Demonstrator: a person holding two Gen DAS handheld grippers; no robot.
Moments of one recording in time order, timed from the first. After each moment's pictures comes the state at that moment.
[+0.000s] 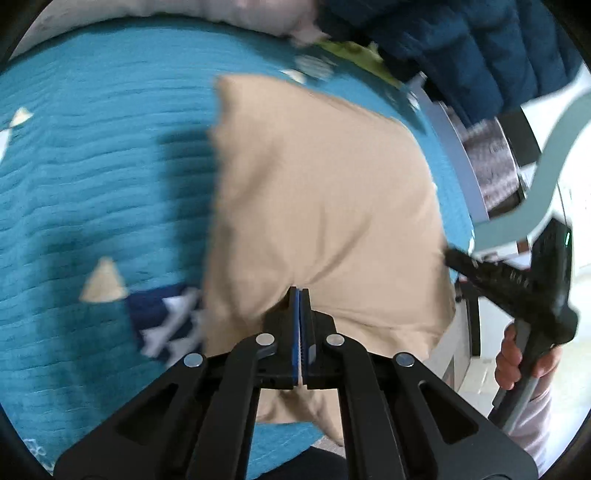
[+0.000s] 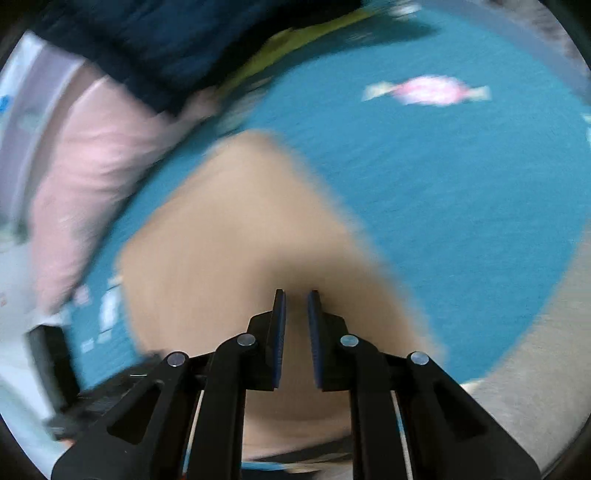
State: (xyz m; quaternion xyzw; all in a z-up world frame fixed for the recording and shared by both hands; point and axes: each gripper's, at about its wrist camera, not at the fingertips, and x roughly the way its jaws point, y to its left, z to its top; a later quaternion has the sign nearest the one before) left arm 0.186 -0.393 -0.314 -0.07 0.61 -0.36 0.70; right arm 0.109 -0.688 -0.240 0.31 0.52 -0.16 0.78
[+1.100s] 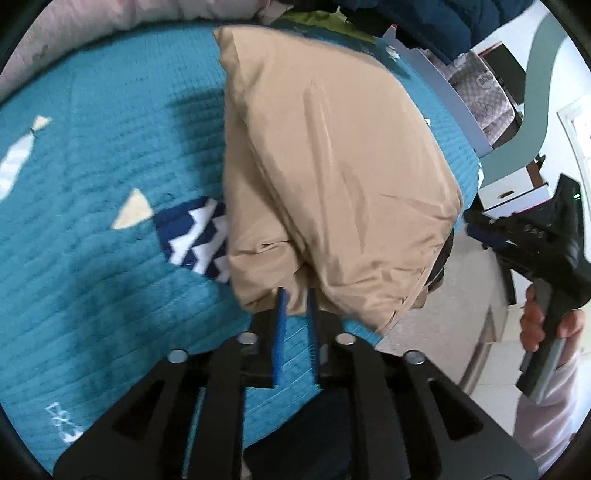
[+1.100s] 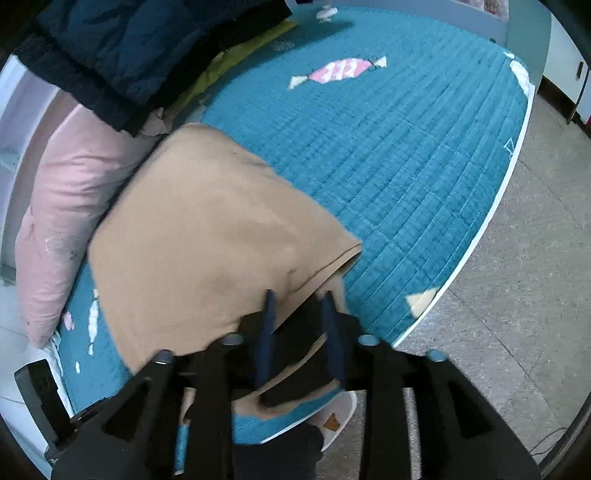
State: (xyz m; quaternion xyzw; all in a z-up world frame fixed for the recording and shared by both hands) left arm 0.103 -0.341 -0.307 0.05 0.59 -0.40 0.70; right arm 0.018 -0.663 -0.235 0.35 0.47 -0.23 0.78
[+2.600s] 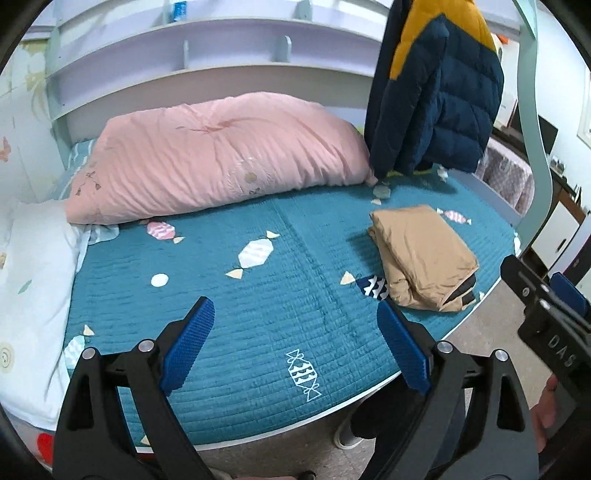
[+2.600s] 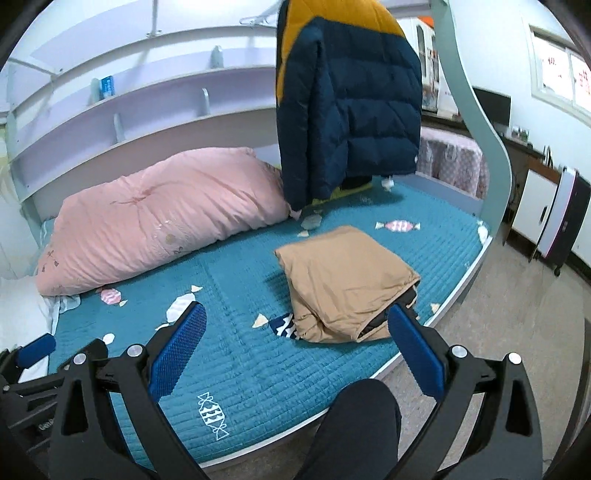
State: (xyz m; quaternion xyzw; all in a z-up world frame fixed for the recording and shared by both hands) left arm 0.005 -0.068 -0.083 0.07 0.35 -0.26 0.90; right arm -0.042 -0.283 -0.044 0.11 0.28 -0.28 0.91
